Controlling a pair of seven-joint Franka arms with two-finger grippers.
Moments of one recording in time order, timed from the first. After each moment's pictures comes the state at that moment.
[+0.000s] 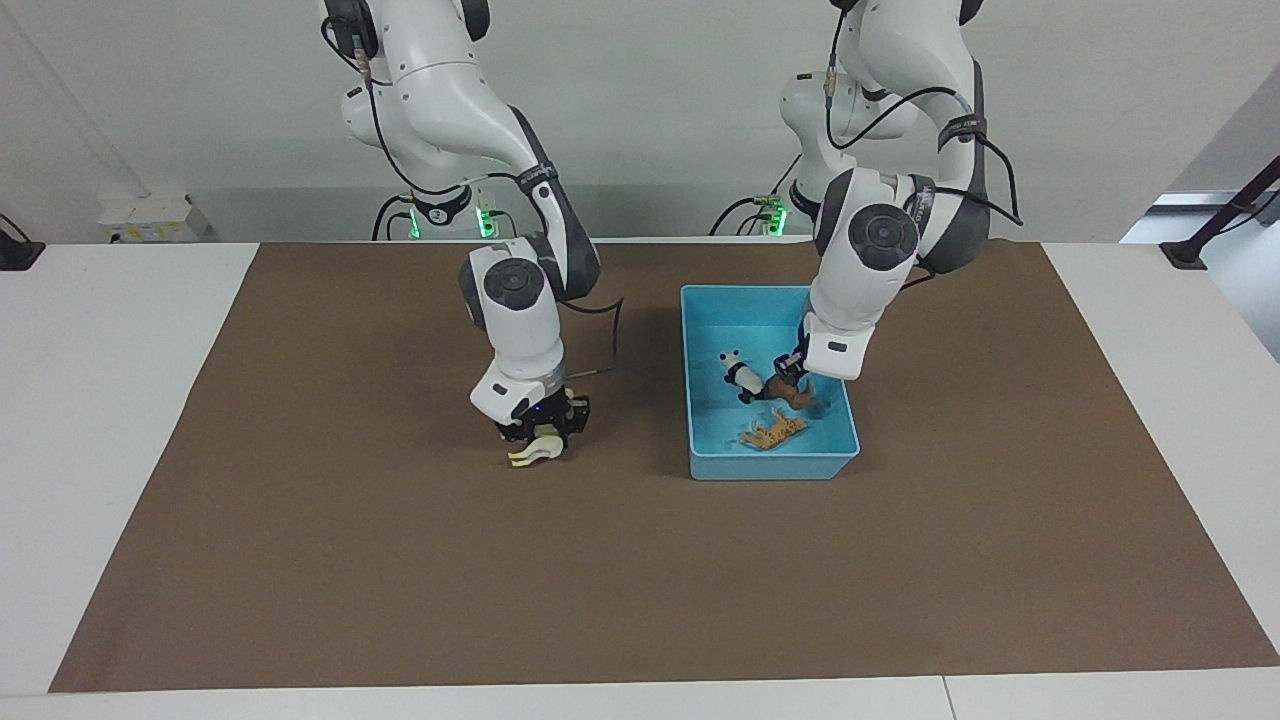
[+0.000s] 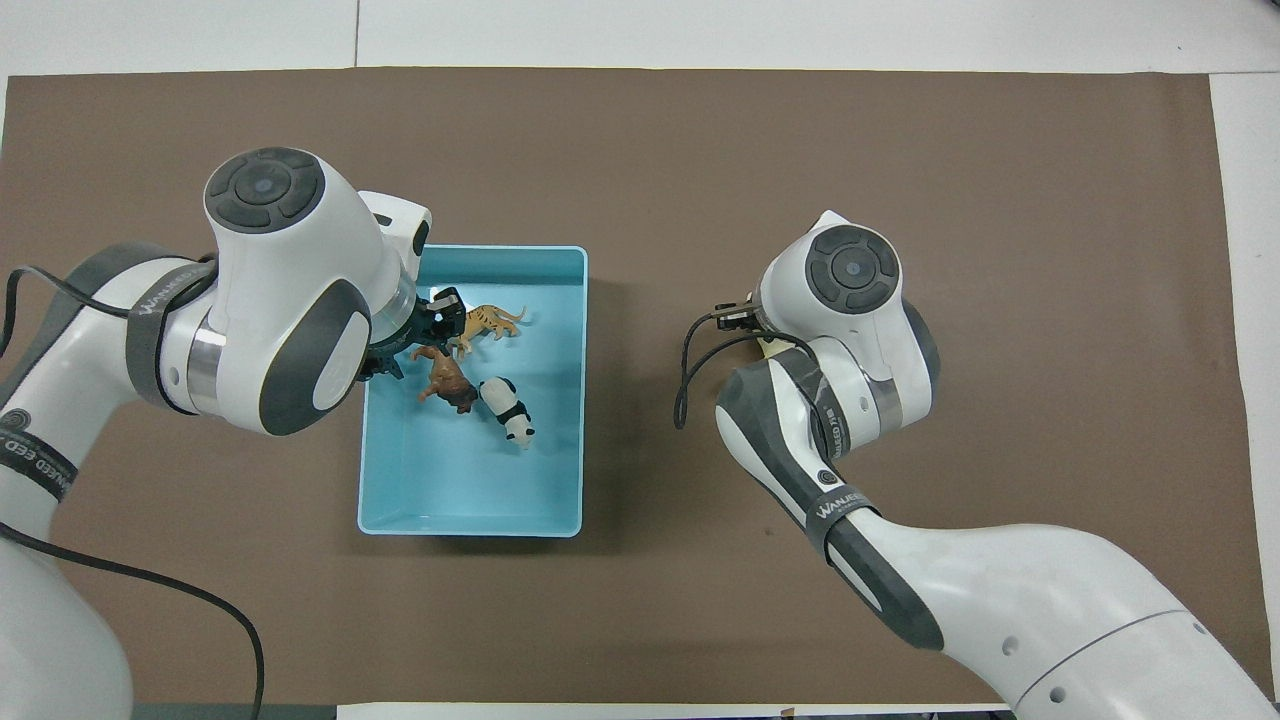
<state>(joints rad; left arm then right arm) -0.27 0.20 -0.11 -1.84 0.00 1.88 -0.80 0.50 0.41 -0.12 -1.83 0.04 2.31 0.27</state>
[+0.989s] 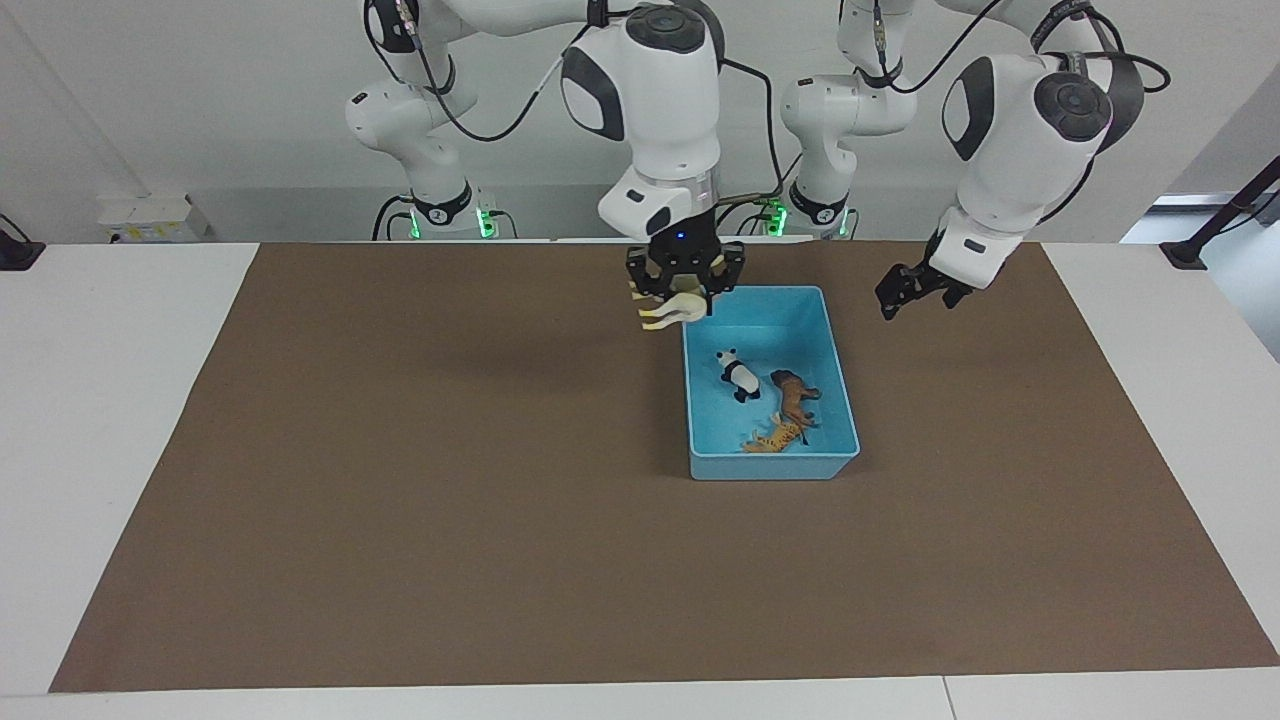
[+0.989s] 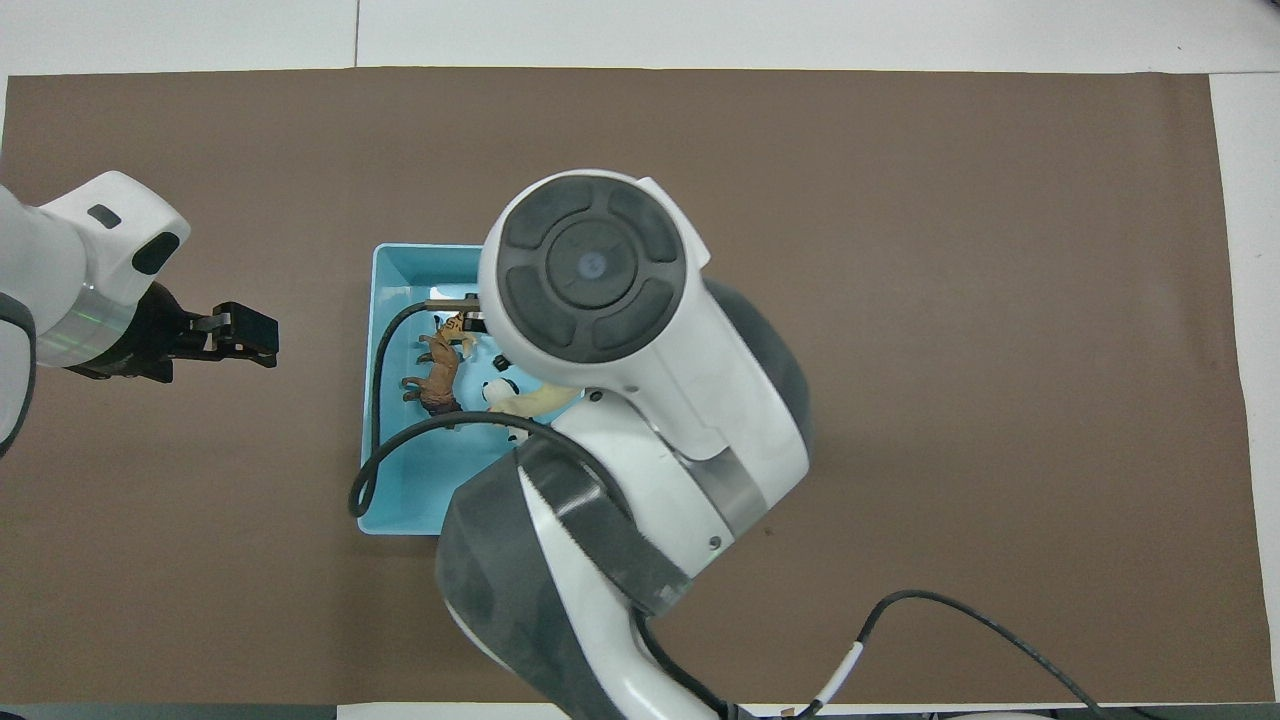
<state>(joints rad) -0.06 -0.05 -0.08 -1.83 0.00 1.67 -0.17 0.78 0.42 -0.10 -1.22 0.10 1.85 0.79</state>
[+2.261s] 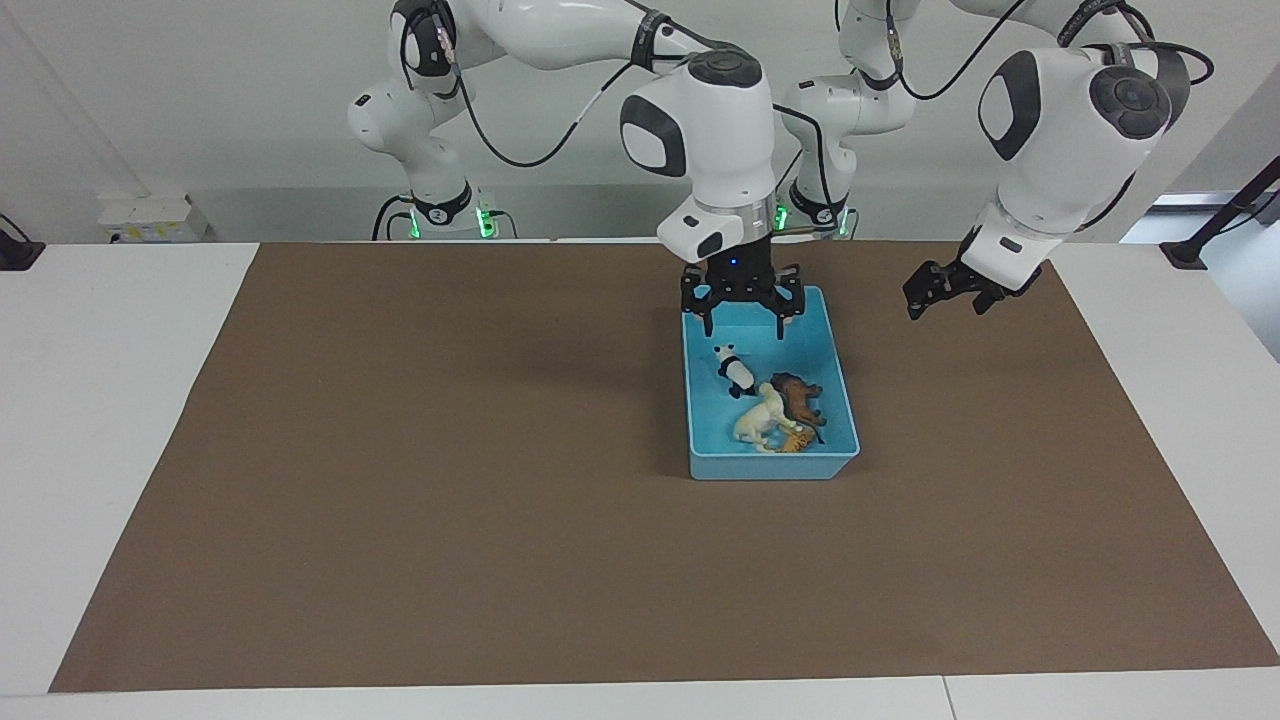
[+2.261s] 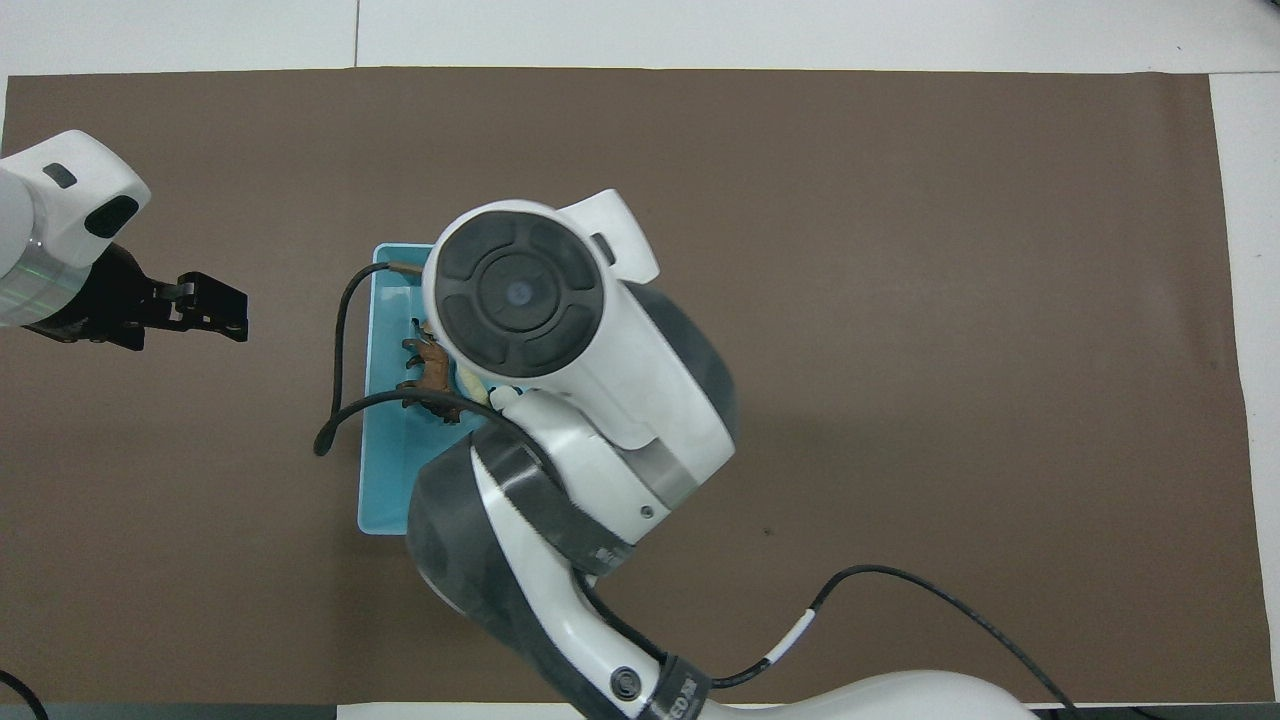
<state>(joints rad) 0.02 0.03 -0.12 -1.71 0.00 1.63 -0.10 0.81 0.49 -0.19 -1.16 0.08 1.93 0.96</state>
